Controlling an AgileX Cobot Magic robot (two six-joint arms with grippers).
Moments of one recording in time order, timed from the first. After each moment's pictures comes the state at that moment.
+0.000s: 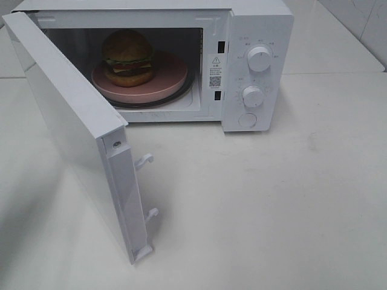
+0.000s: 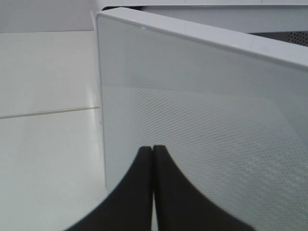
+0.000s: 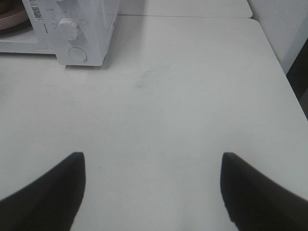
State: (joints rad) left arm -0.02 1.28 -0.22 0.38 -0.83 -0.30; right arm 0.08 0.00 -0.50 -0.07 1.00 0.05
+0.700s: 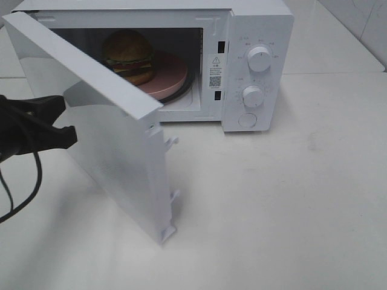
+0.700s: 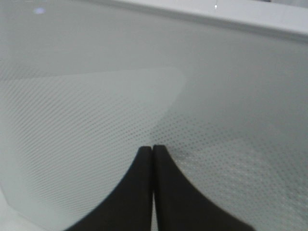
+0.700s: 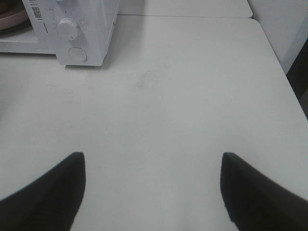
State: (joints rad) left arm -0.49 1.54 -0.34 -0.09 -0.89 -0.06; right arm 0.08 0.00 -0.50 -0.07 1.00 0.05
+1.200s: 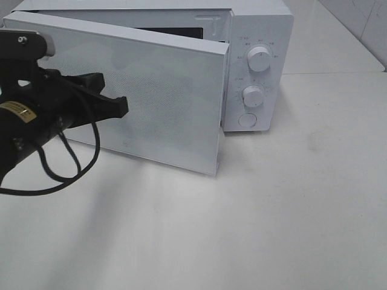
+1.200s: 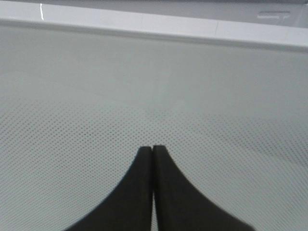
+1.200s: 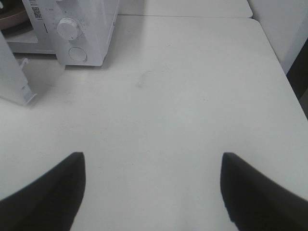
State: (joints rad) left arm -0.67 1.65 -0.54 -0.41 -0.86 0.10; right arm 0.08 0.00 -0.50 -0.07 1.00 0.05
